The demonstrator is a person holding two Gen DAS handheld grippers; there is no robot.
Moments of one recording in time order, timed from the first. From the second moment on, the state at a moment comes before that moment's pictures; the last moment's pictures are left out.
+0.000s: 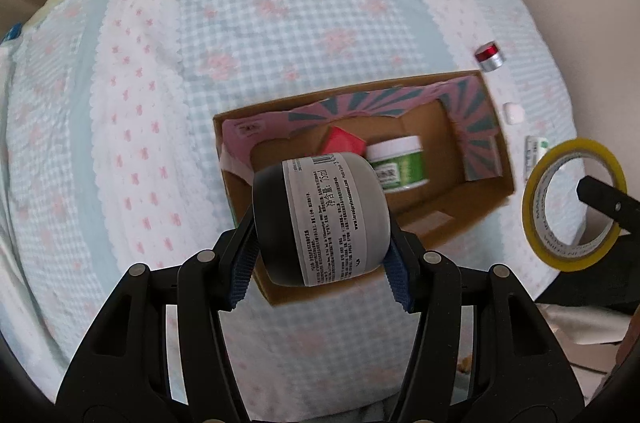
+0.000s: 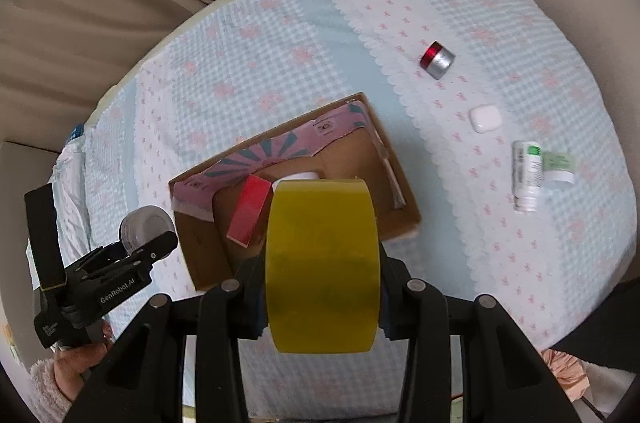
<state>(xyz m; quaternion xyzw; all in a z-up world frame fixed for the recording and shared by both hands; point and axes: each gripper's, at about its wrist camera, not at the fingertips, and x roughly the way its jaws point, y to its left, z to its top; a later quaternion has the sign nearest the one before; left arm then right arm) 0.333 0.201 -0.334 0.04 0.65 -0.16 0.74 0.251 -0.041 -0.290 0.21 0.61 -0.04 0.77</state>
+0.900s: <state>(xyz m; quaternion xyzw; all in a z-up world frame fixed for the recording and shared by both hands) 0.375 0.177 -0.394 0.15 0.66 -0.18 0.72 0.330 -0.041 -0.385 0.17 0.65 -0.01 0.74</state>
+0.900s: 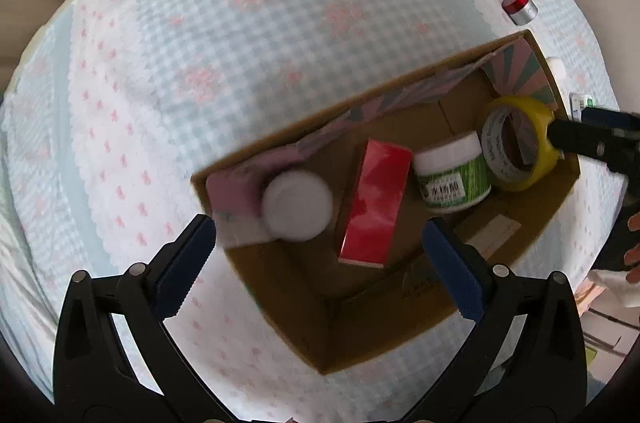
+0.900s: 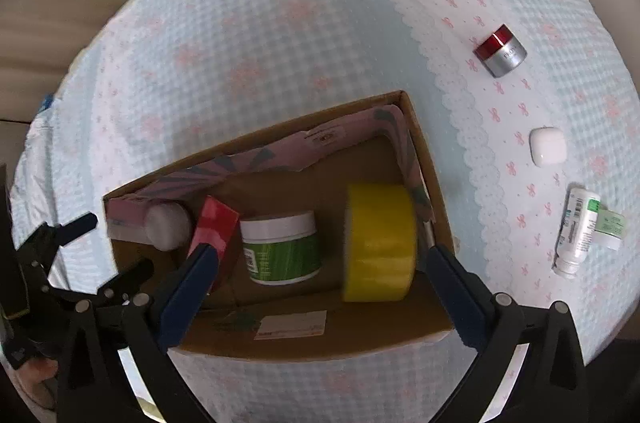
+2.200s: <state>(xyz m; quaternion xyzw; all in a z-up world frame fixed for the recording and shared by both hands) 0.206 0.198 -0.230 0.05 0.55 -0.14 0.82 0.176 -0.055 -0.224 0.16 0.54 -0.03 0.82</state>
